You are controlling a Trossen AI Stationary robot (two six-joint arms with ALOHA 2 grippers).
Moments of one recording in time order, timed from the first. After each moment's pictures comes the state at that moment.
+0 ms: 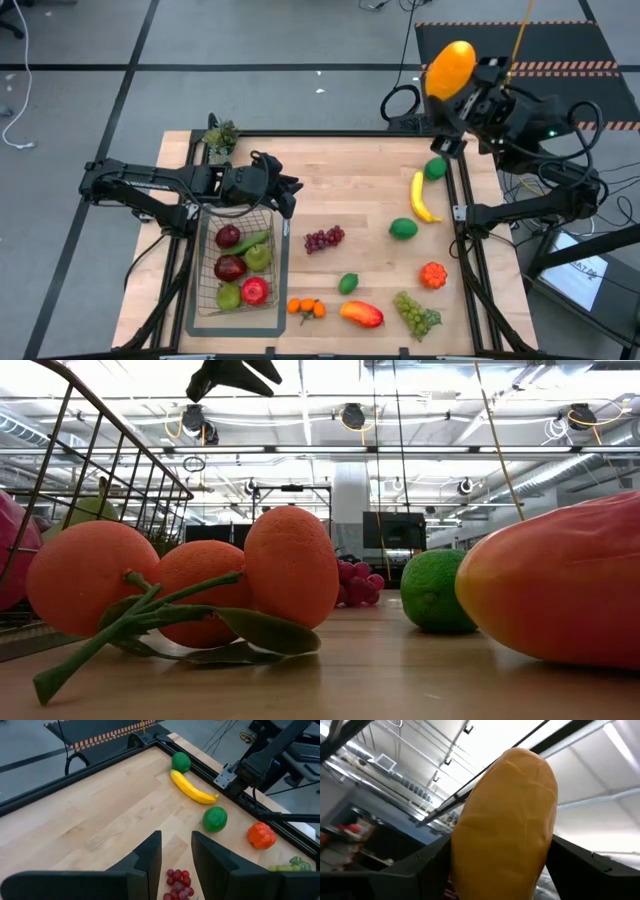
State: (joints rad) left arm -0.07 1.27 1.19 -0.47 -0.43 -0.63; right arm -0.20 1.03 1.35 0.41 -0.05 -0.54
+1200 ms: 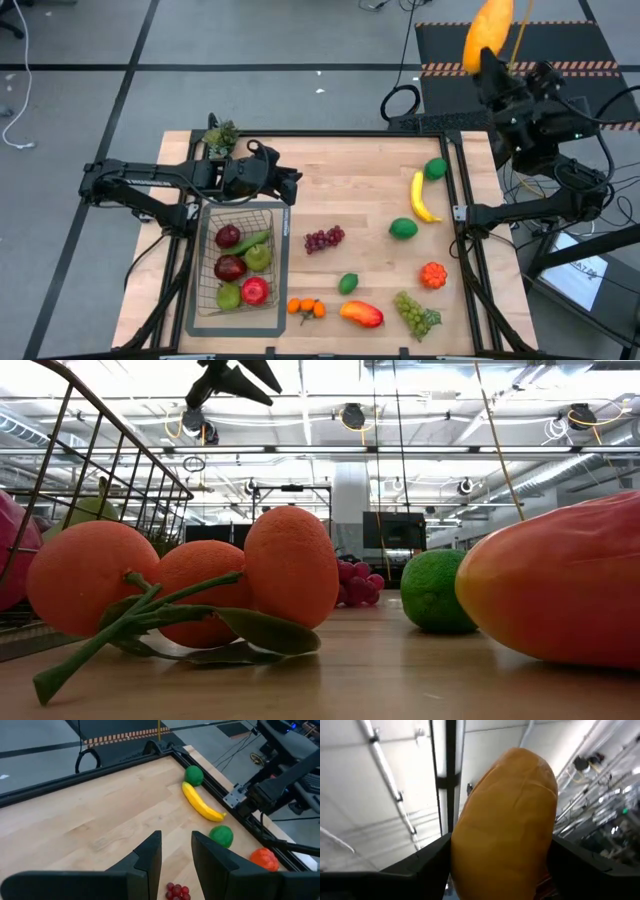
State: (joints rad) left arm -0.01 1.27 1.19 -0.46 -0.44 -0.74; right arm -0.20 0.96 1.35 0.45 0.32 0.35
